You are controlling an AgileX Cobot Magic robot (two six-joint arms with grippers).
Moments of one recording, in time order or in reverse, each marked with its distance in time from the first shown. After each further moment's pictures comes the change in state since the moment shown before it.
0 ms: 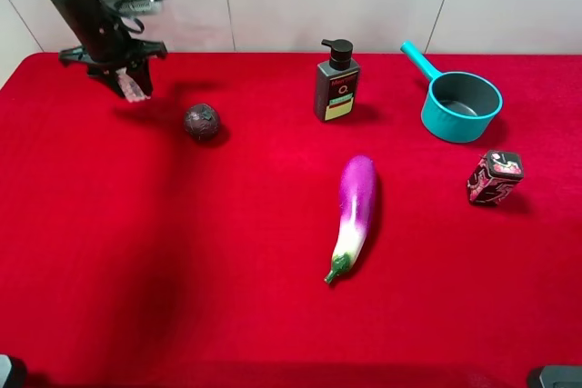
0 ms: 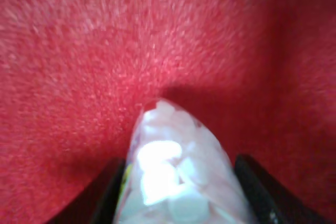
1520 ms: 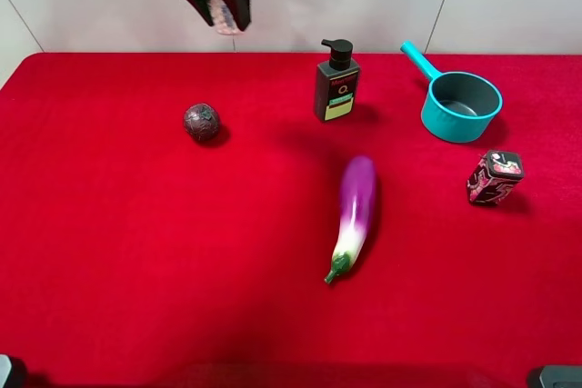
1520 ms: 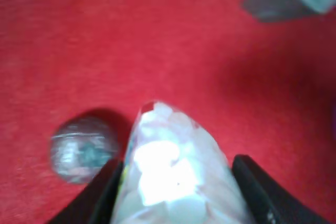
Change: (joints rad) left arm -0.453 -0.177 -0.264 0.038 0.309 -0.067; right arm 0.000 0.000 0.000 -0.003 -0.001 0.000
